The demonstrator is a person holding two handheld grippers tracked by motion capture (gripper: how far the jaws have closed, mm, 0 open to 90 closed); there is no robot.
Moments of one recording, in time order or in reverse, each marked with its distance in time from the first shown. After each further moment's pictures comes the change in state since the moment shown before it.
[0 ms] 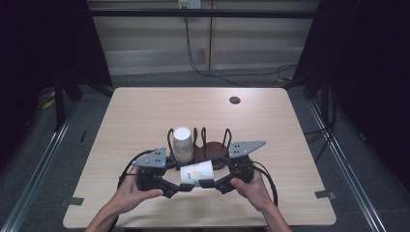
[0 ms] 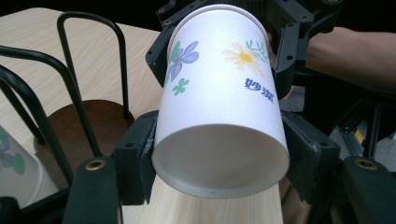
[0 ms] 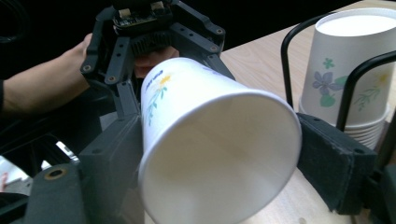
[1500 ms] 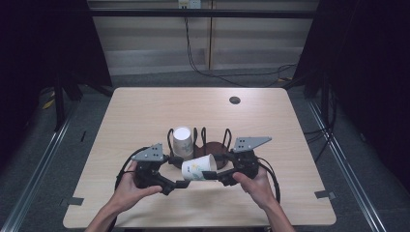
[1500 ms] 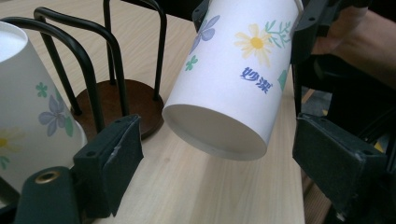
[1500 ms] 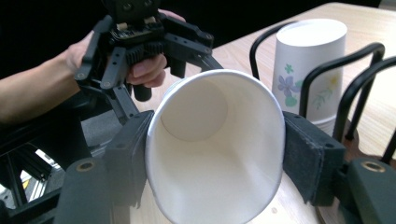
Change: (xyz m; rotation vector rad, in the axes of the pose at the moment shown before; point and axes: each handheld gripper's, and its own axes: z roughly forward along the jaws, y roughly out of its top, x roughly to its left) left arm 0.014 -0.007 -0.007 0.030 0.094 -0.062; right arm -0.003 0.009 -0.013 0.012 -0.095 0.020
